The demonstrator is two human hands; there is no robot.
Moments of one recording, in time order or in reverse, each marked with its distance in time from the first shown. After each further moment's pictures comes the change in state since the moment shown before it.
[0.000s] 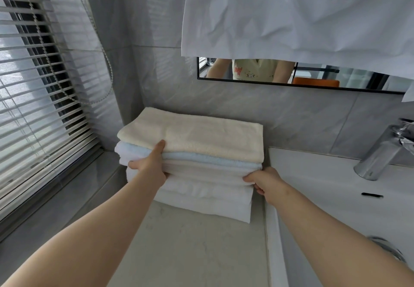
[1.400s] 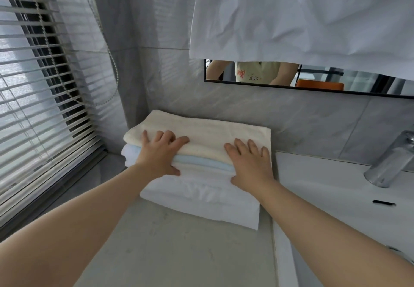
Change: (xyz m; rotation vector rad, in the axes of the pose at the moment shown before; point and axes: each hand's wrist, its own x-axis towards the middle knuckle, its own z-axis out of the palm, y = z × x) left_hand 0.037 0.027 -0.008 1.909 -0.209 1.504; right_hand -0.013 -0.034 0.038 -1.374 0.104 -0.717
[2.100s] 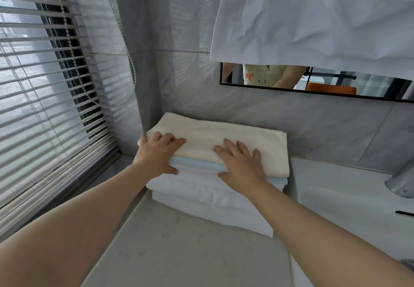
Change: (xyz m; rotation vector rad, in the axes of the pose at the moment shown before) left_hand -0.003 -0.044 0.008 0.051 -0.060 -0.031; right_hand 0.022 -0.043 0.004 0.086 0.030 -0.105
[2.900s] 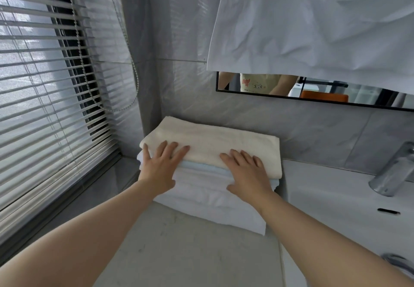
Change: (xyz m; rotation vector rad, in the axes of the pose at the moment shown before) left_hand -0.035 0.032 0.004 -0.029 0.037 -0.083; right_hand -0.032 0.014 0.003 -0.037 0.071 -0.002
